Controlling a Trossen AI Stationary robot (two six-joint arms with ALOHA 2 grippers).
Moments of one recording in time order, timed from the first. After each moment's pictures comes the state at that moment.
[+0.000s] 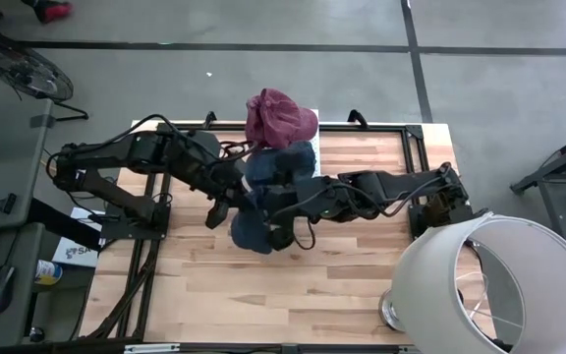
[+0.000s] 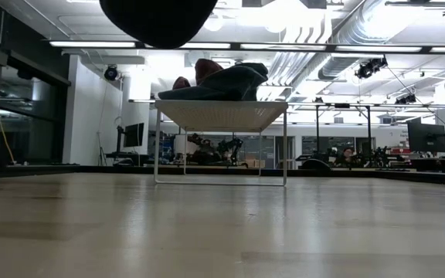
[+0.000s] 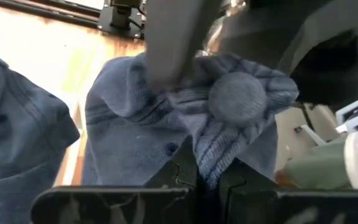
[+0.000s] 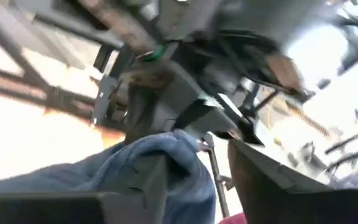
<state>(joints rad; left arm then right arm) -0.06 1.32 1.67 -0.90 0.17 -0.28 0.27 1.88 2.18 -0.63 0.55 -0.39</state>
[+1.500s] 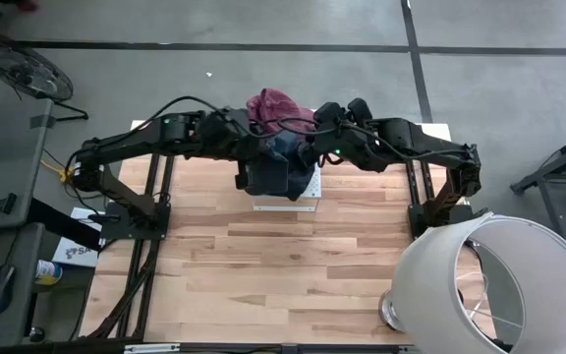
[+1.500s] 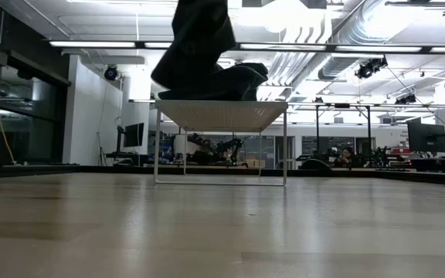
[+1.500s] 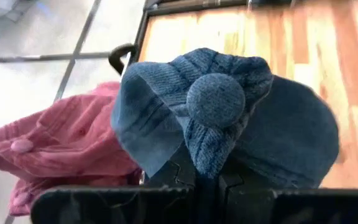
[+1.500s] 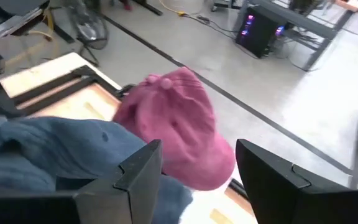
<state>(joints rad) 0.13 1.48 1.78 -0.99 -0.22 0.18 0.01 1.74 2.18 -1.17 0.82 0.47</state>
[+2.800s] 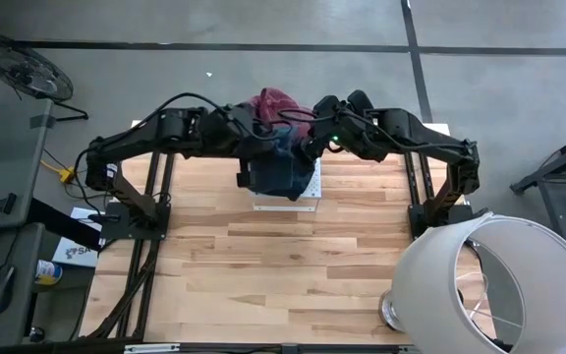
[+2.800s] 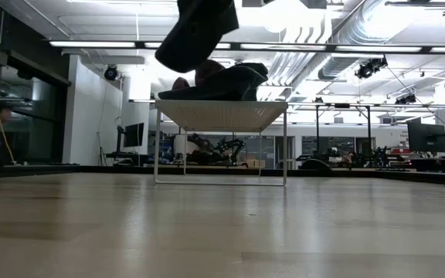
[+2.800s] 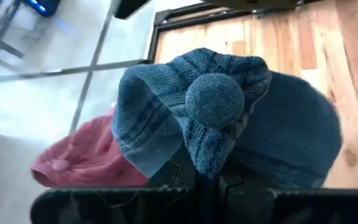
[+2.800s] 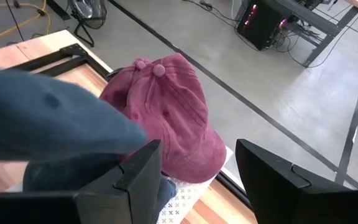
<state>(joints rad) 0.07 1.59 2.05 -1.15 -0.32 0.22 -0.07 1.74 2.18 -1.21 0.74 0.38</state>
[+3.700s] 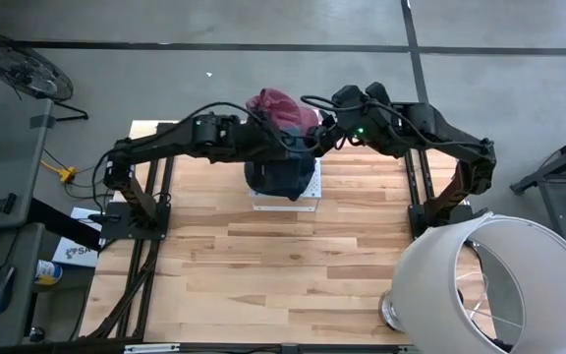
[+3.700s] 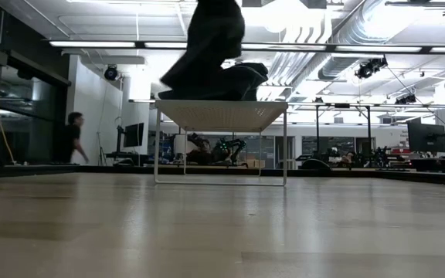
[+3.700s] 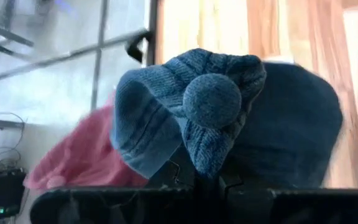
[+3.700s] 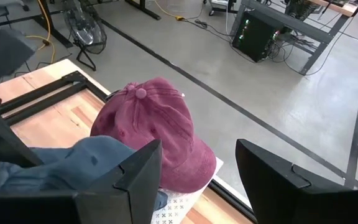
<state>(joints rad) 0.08 1.72 2.07 -1.18 -0.40 0.33 -0.07 1.65 2.18 -1.20 0.77 0.39</state>
